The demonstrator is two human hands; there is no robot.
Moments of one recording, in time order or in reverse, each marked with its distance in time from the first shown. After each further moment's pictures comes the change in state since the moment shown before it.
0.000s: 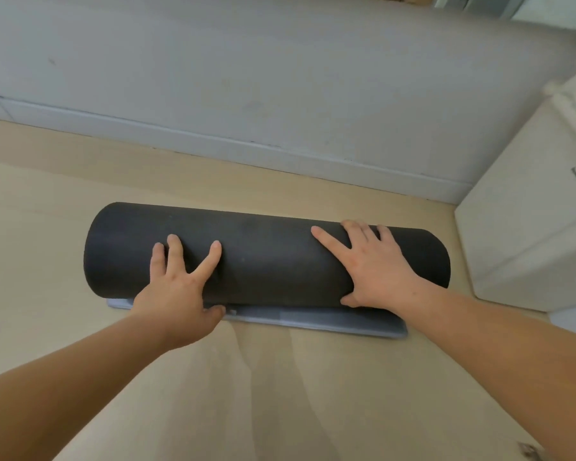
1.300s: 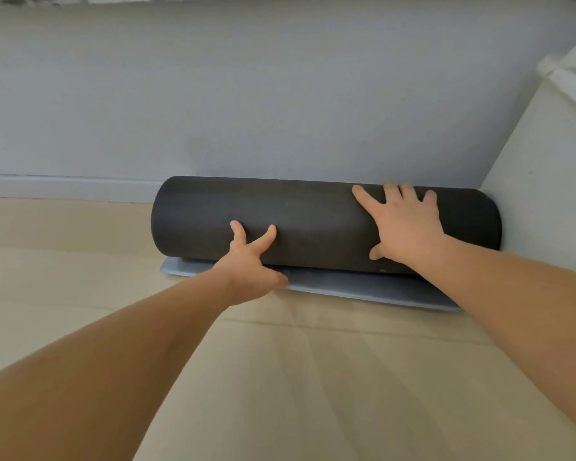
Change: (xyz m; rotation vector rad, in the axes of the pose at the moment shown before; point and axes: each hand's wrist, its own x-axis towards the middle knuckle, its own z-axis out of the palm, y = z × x) left_hand 0.179 0.169 -0.030 -0.497 -0.192 0.017; right_hand 0.097 0.166 0.016 -0.053 0.005 0.383
